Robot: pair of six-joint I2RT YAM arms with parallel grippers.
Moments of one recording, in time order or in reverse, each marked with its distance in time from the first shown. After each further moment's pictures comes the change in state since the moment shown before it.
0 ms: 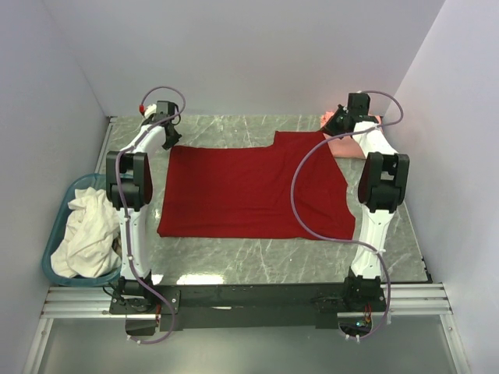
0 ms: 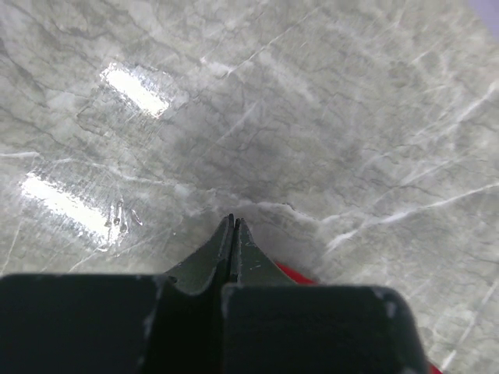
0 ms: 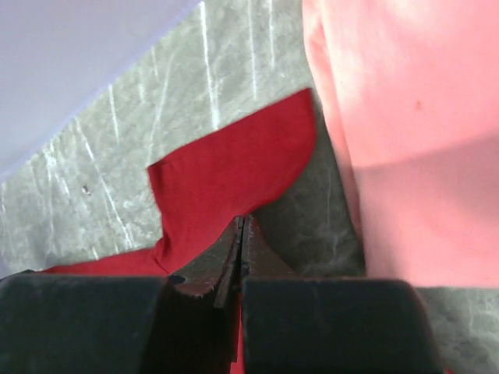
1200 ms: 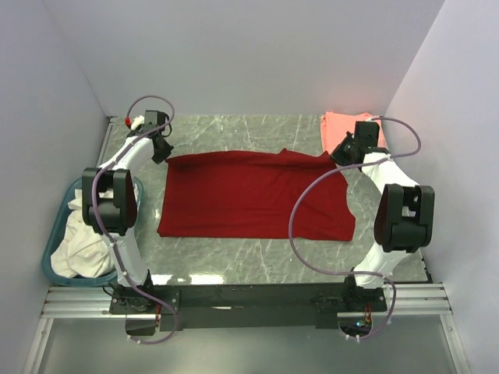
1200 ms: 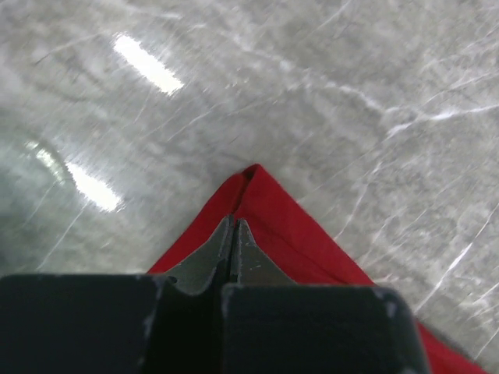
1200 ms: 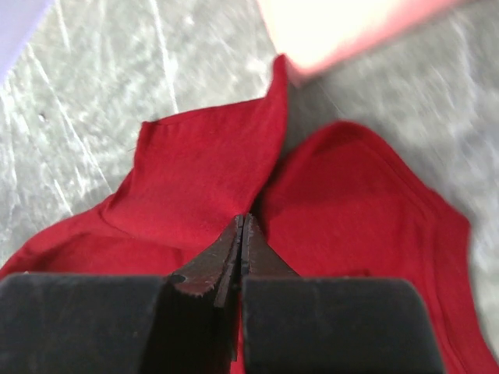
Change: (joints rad) left arm 0.008 -0.384 -0.398 -0.031 0.007 -0.085; right arm -0.002 -0.530 -0.681 0.133 0.100 0.013
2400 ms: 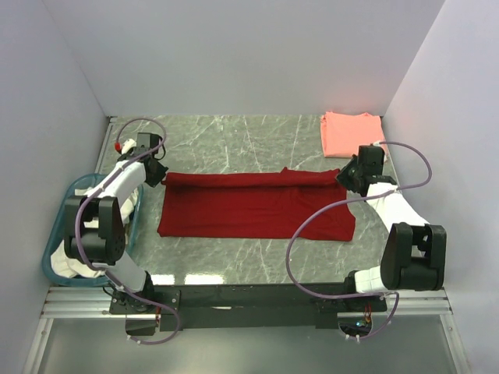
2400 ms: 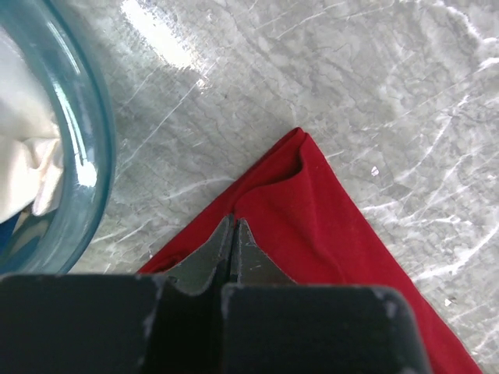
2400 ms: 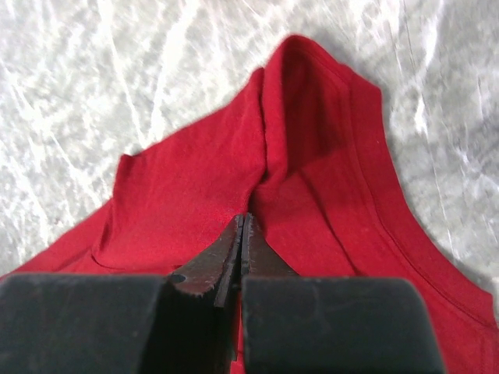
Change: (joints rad) left arm 0.008 -0.307 -0.382 0.016 0.009 -0.100; right arm 0.000 -0.340 -0.357 0.019 0.103 0.033
